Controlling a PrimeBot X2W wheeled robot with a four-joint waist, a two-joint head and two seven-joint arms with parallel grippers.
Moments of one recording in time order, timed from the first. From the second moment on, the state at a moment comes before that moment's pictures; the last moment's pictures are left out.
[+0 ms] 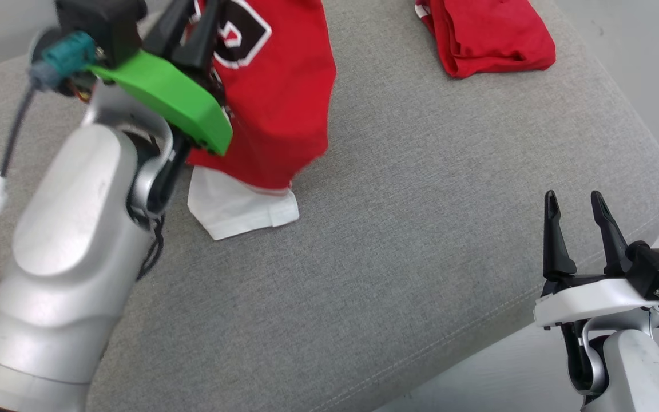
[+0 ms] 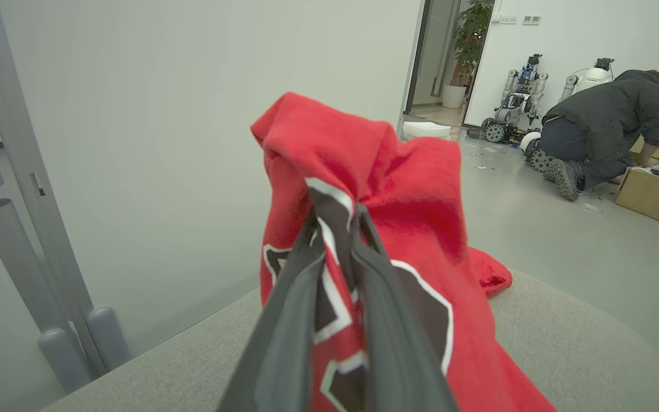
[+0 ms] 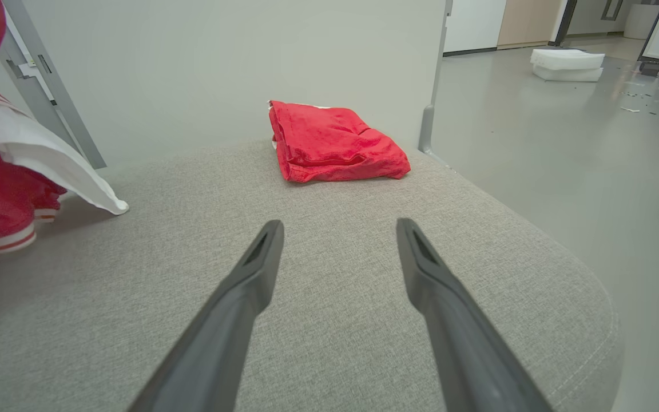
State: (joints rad) left arm -0.91 0.28 -0.52 0.31 -0.60 -0.06 0.00; right arm -0.16 -0.05 -0.08 0.18 0.18 0.13 -0.26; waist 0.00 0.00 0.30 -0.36
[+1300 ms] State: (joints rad) left arm -0.37 0.36 -0.33 0.25 -0.54 0.05 -0.26; right arm -0.10 -0.07 -0.04 0.14 0.16 0.13 -0.25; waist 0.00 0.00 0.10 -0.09
